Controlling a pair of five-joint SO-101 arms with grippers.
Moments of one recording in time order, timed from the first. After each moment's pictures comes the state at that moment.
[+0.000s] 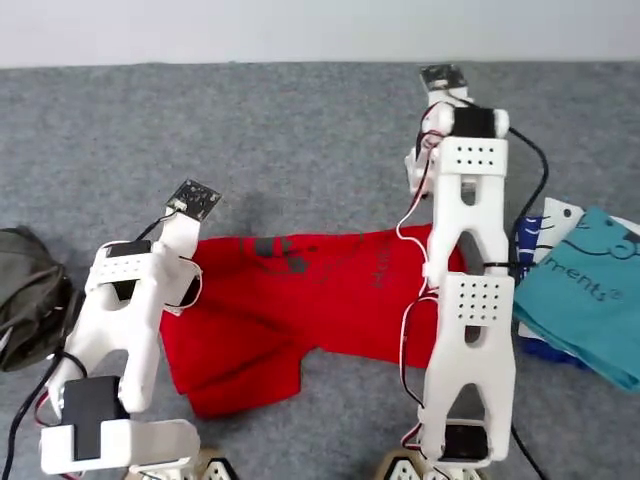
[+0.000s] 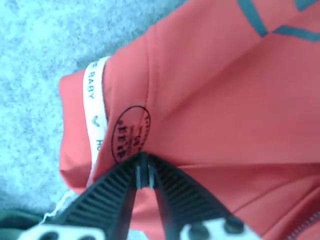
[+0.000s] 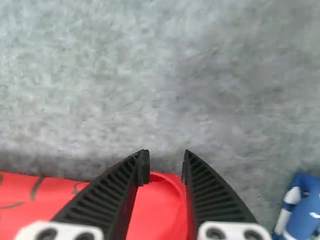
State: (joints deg) left arm -11.3 -3.6 43.6 52.8 -23.7; right arm -1.4 60.9 -74.2 100.5 8.2
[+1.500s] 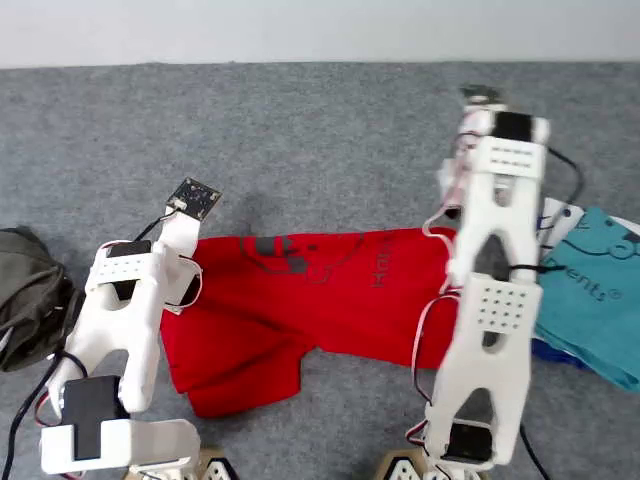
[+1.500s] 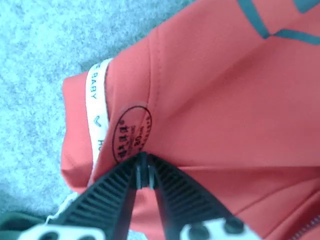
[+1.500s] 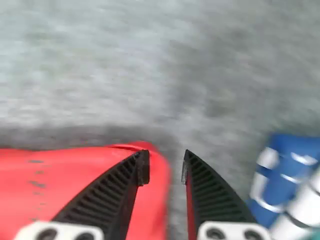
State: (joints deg) left arm -11.3 -3.6 43.6 52.0 -23.7; right arm 2.5 55.3 -63.6 100.5 11.2
